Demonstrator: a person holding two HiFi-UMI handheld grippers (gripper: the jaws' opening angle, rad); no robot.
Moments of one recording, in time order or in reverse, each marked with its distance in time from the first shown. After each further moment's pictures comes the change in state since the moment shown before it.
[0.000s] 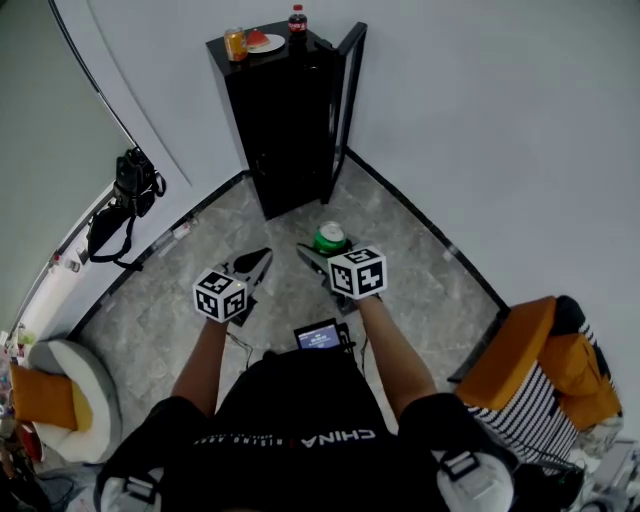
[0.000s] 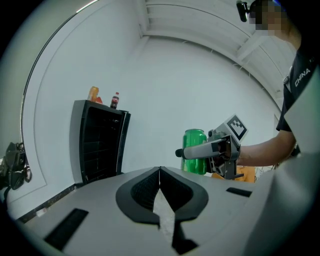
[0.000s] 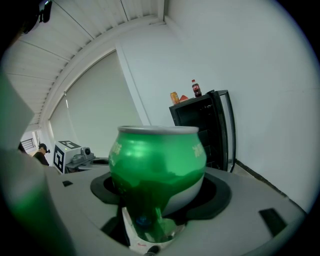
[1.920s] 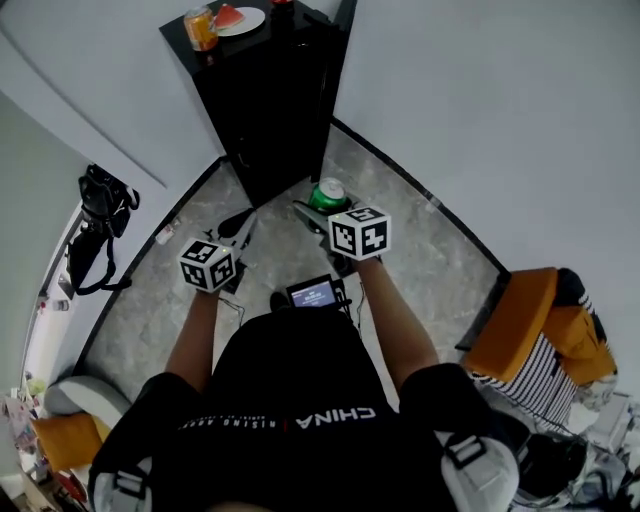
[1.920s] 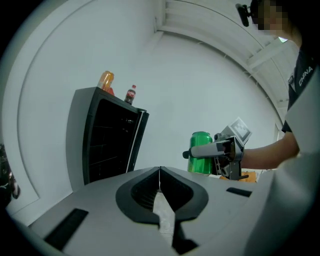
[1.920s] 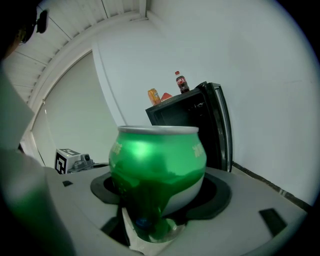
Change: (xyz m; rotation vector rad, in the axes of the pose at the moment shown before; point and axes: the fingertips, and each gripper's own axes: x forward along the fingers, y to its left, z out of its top) left arm 0.097 0.205 0.062 -0.057 0.010 -0.052; right arm 0.162 -0.100 0.097 0.117 -0.028 -0.113
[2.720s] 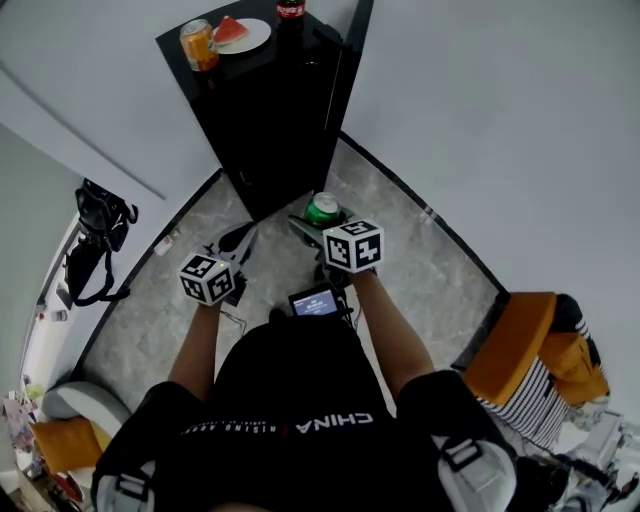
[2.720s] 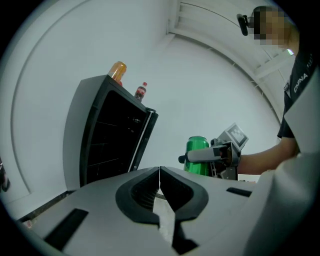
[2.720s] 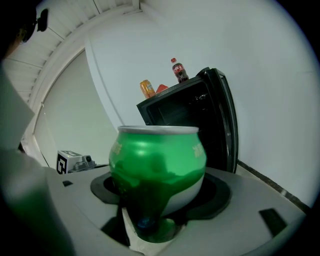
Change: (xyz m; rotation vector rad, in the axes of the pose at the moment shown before) left arm 0.049 0.055 0.015 -0.087 -0.040 -0.017; right arm 0.069 -0.037 0.024 0.017 0.060 0.041
